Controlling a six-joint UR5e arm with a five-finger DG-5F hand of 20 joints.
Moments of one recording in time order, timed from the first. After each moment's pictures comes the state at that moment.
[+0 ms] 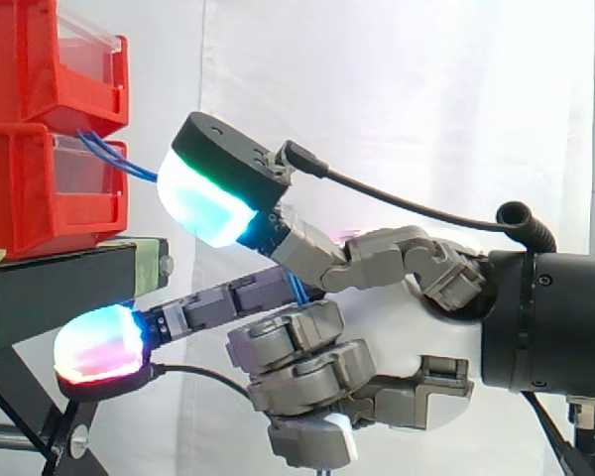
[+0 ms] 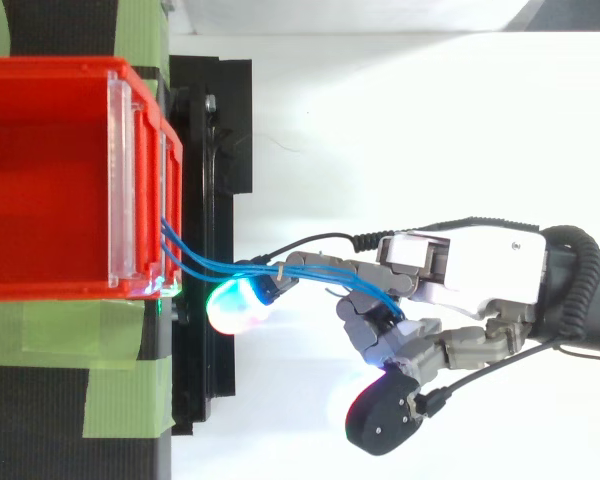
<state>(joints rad) 0.33 -2.07 -1.83 -2.34 -1.10 -0.06</state>
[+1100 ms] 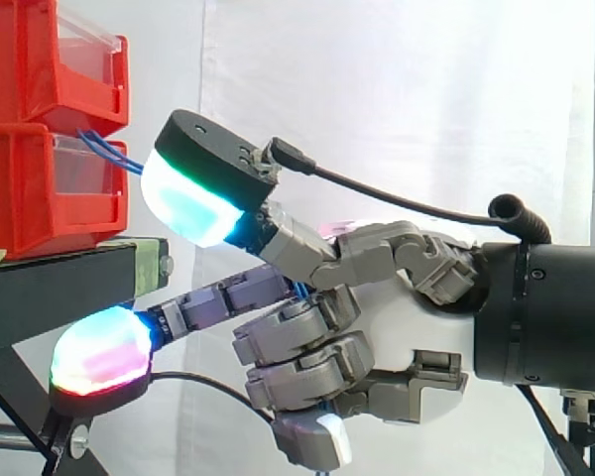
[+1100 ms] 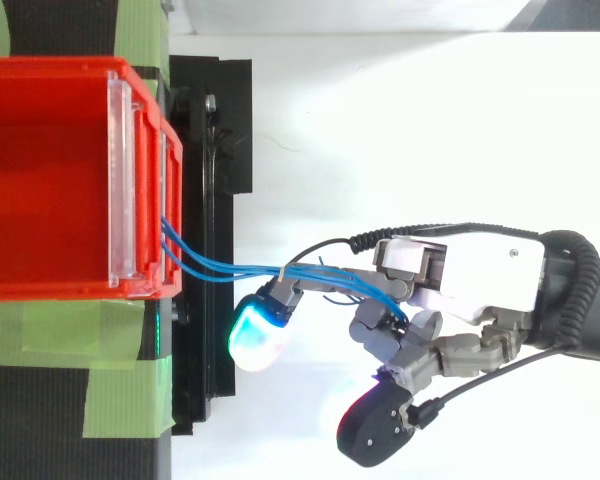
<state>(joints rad) 0.33 -2.07 -1.82 -2.36 -1.09 -0.10</state>
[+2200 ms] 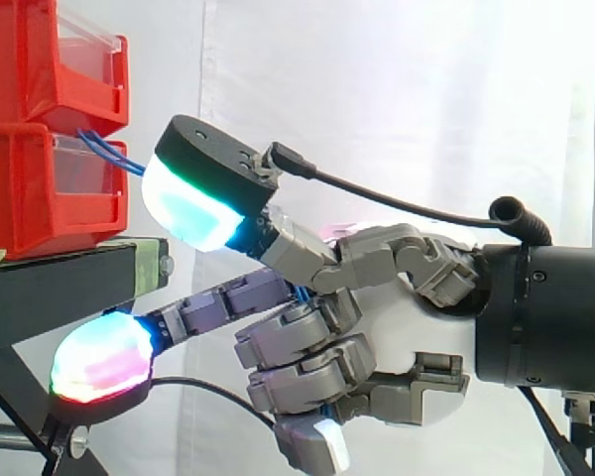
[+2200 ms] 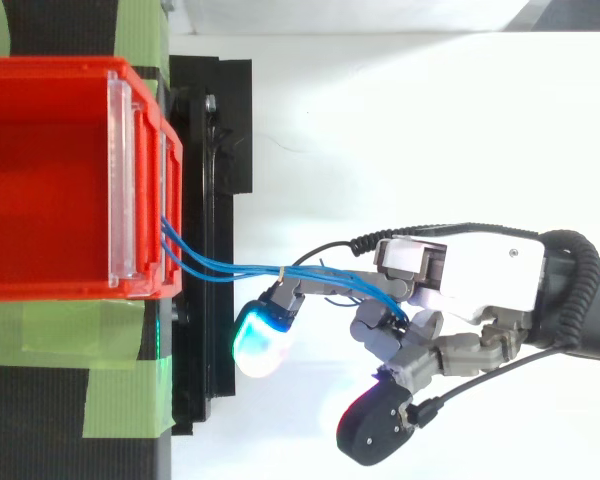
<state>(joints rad) 0.33 -2.07 -1.82 -2.37 -1.09 -0.10</state>
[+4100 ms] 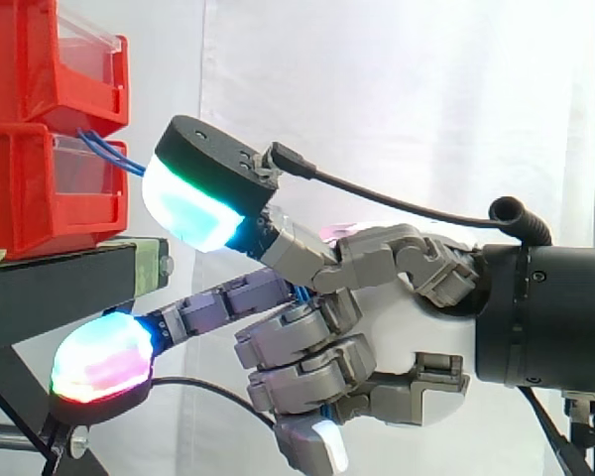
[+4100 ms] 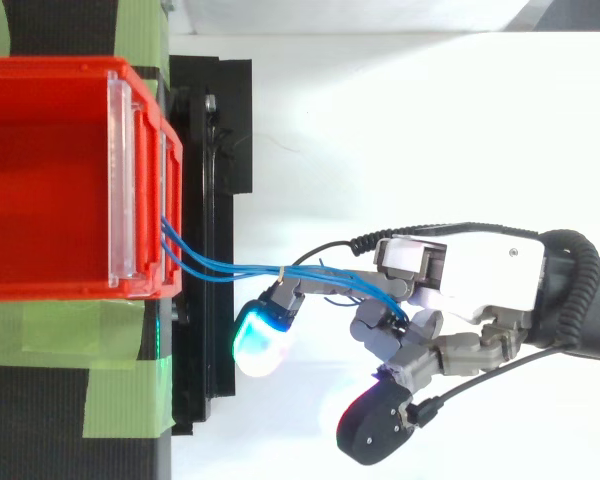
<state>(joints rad) 0.33 -2.07 -1.82 -2.37 -1.09 -0.10</state>
